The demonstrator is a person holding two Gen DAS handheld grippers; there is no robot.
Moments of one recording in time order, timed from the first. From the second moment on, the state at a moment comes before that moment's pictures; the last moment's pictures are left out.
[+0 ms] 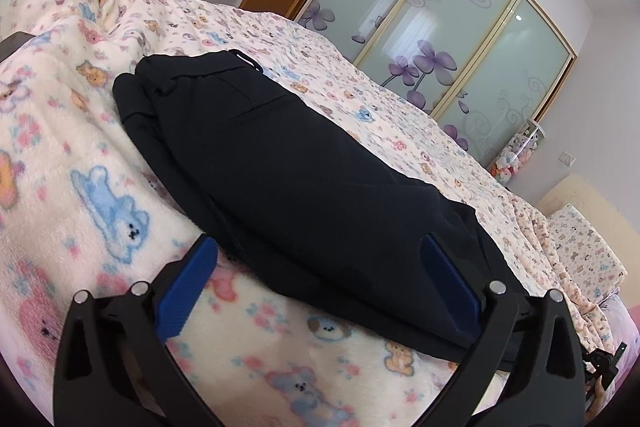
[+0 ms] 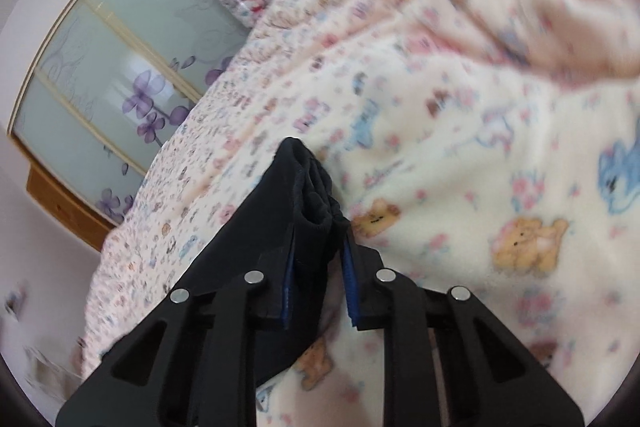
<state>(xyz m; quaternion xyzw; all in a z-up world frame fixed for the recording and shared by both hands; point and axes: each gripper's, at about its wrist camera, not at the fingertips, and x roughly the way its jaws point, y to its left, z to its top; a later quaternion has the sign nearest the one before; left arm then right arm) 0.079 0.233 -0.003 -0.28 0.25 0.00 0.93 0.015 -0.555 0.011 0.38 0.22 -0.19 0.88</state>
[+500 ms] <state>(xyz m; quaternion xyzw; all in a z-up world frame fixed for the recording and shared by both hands) 0.071 0.236 -0.003 -0.30 0.24 -0.01 0.93 0.066 -0.407 0.108 0.21 0.19 -0.04 0.96</state>
